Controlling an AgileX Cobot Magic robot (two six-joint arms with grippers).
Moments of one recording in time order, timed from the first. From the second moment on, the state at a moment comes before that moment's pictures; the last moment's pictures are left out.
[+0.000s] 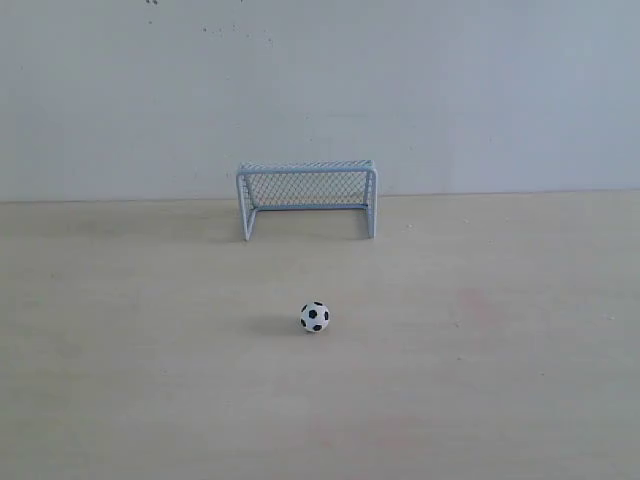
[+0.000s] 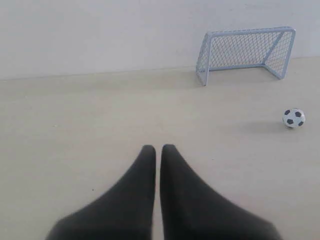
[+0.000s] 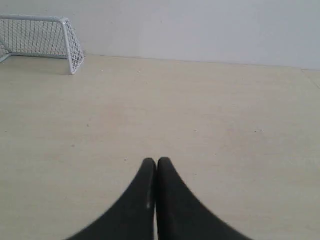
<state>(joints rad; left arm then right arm) -0.02 0.00 0.00 0.15 0.29 -0.12 0.09 0.01 0.00 -0.11 0.32 0.09</state>
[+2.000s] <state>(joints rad) -0.02 0.00 0.00 0.15 0.29 -0.12 0.18 1.24 -1.18 0.71 1.14 -0.75</state>
